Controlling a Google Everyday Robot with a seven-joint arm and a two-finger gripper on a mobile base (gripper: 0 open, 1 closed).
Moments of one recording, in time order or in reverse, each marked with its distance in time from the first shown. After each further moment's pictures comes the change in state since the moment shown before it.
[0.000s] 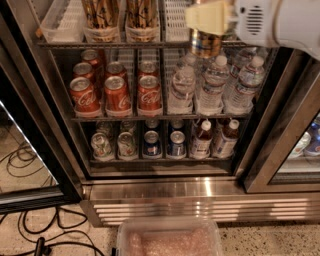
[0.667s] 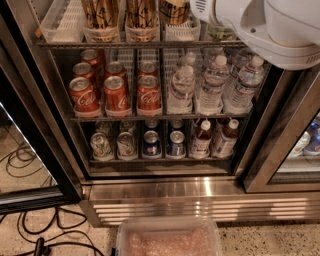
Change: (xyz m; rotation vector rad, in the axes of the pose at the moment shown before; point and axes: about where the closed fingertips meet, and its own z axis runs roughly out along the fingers) arm -0.050 -0.010 0.077 0.096 -0.199 -0.019
